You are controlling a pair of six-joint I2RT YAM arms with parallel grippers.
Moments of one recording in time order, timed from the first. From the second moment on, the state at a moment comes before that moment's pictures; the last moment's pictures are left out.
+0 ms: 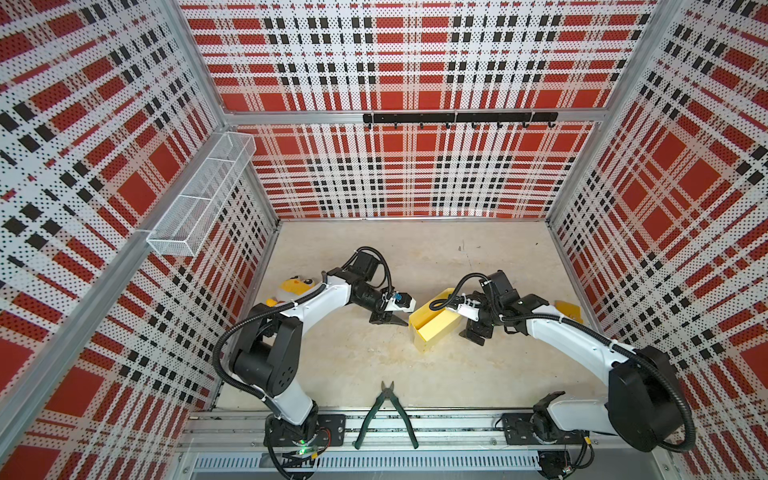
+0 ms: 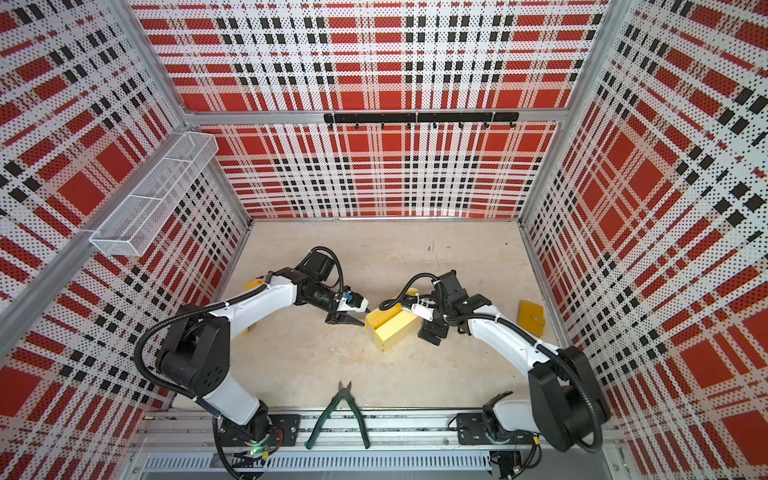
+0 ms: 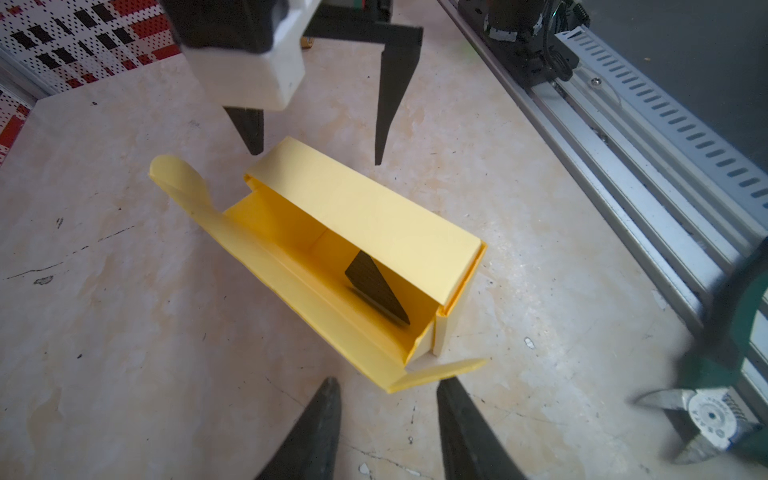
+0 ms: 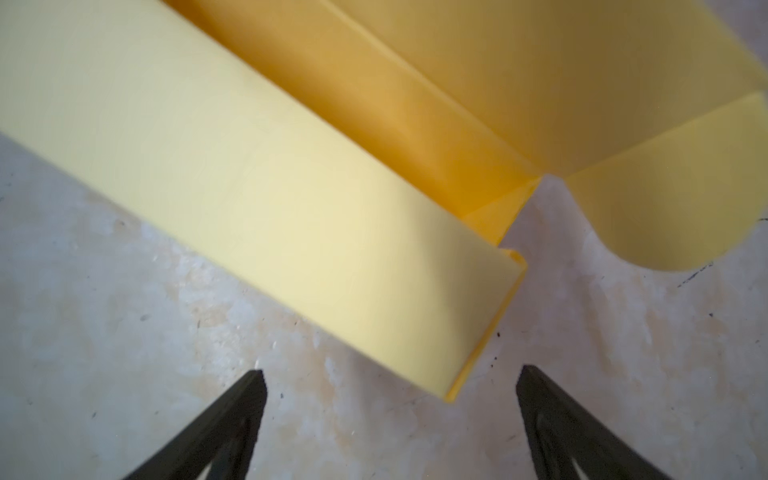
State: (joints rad) left arm -0.44 1.66 1.10 -0.67 0.90 1.38; right arm 0.46 1.36 0.81 -0.48 -0.22 -0.76
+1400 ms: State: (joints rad) left arm -0.53 1.65 1.05 -0.54 0.86 1.12; right arm 0.53 1.40 0.74 -0.21 -0.28 -0.61
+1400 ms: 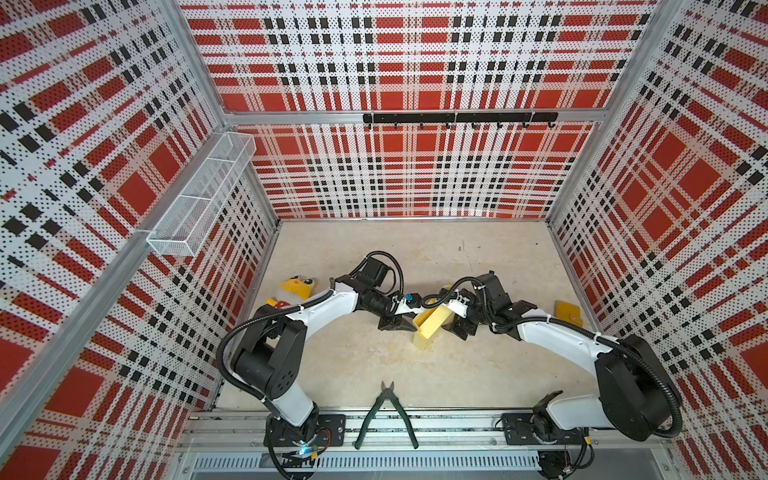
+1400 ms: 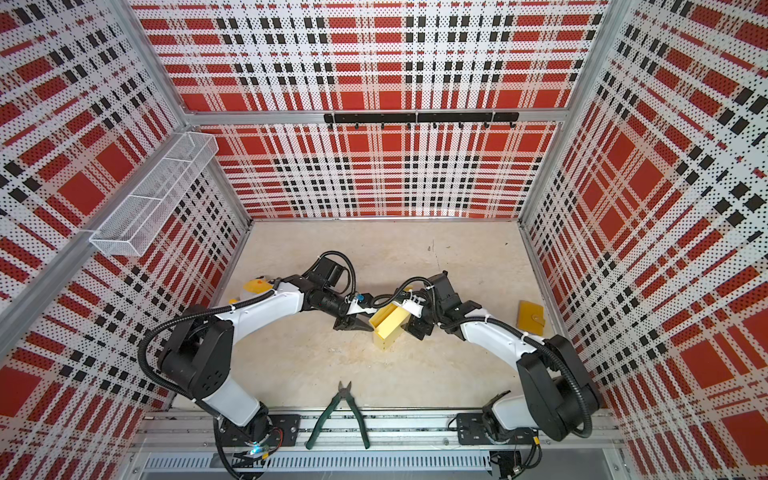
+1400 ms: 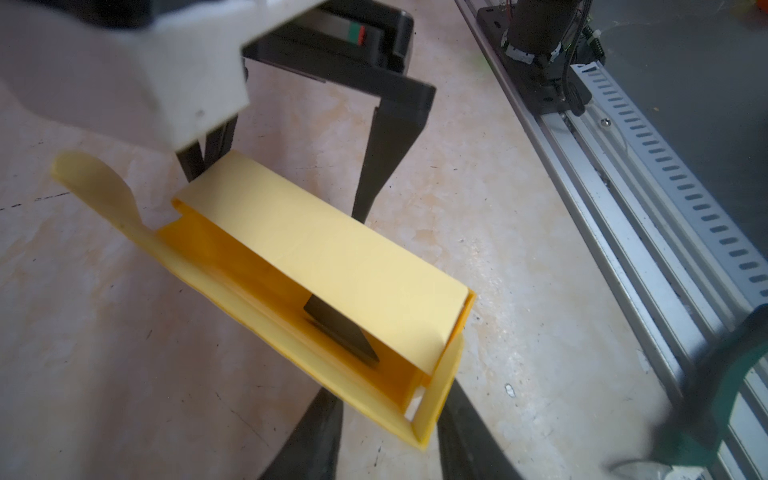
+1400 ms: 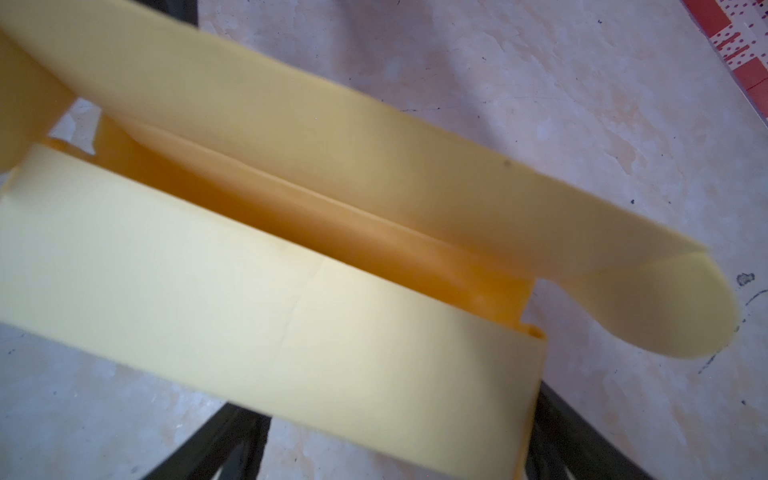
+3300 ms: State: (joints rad) left arm -0.52 1.60 1.05 -0.60 0.85 0.94; right arm 0.56 1.41 0.74 -0.16 -0.29 -0.47
